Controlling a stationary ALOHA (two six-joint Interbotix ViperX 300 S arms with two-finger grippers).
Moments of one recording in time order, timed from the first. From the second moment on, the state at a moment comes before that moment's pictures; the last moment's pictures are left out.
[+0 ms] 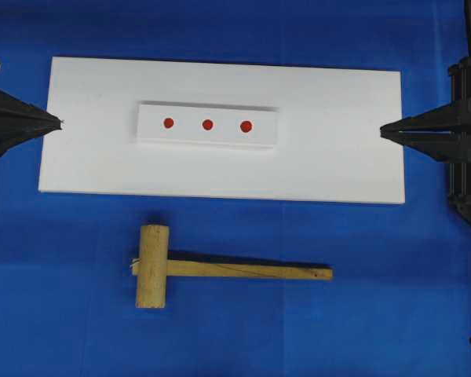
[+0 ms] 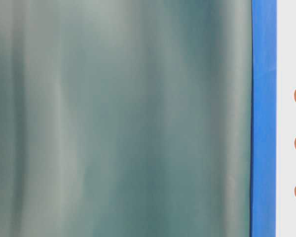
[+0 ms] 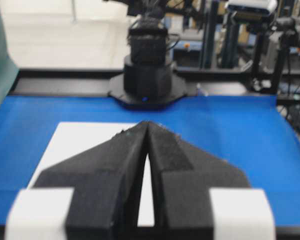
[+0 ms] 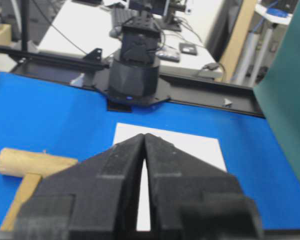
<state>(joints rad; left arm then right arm) 0.00 -0.97 1.18 0.00 -0.29 0.00 0.00 -0.97 1.18 0.00 -0.29 0.00</state>
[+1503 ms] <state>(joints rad) 0.00 -0.98 1.19 -0.01 -0.27 0.00 0.32 0.12 0.75 0.29 -0.44 0.18</state>
